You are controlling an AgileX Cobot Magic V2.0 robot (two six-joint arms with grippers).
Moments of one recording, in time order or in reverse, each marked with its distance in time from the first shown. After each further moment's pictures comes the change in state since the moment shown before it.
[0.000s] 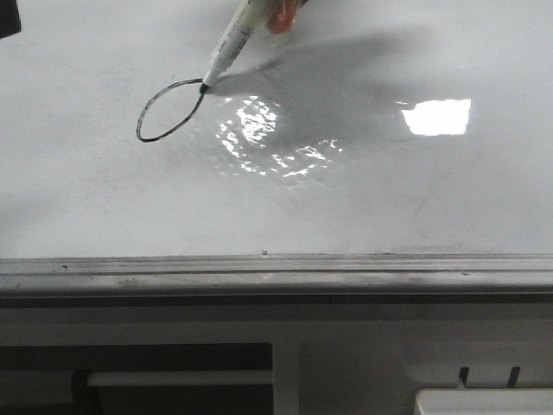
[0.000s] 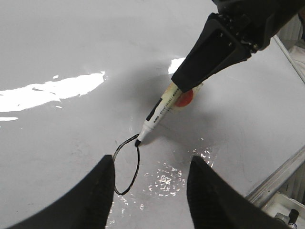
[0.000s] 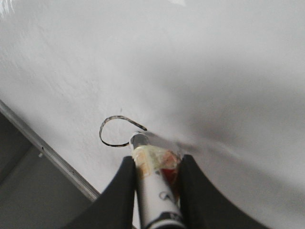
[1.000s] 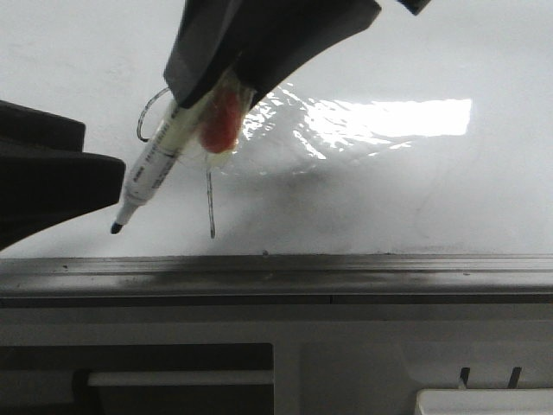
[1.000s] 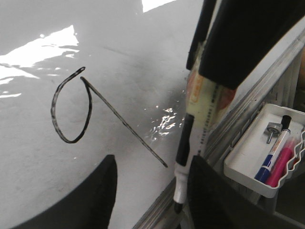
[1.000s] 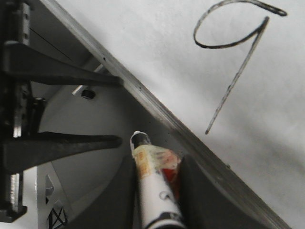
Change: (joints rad) left arm 0.000 0.250 0.000 0.205 -0.001 0.000; right arm 0.224 -0.065 0.183 0.065 -0.013 0.004
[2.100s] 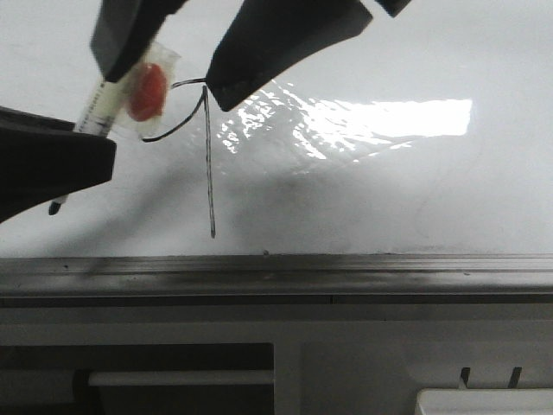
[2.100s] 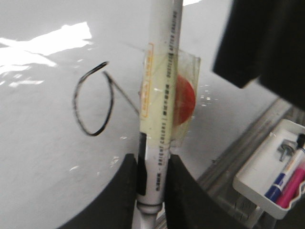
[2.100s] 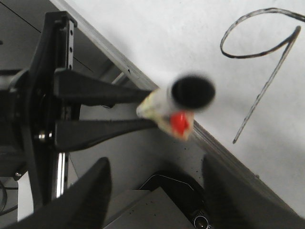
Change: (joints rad) left arm 0.000 0.051 0.000 -0.139 -0.074 -0.030; right arm 0.009 0.000 0.001 0.077 -0.035 -0.007
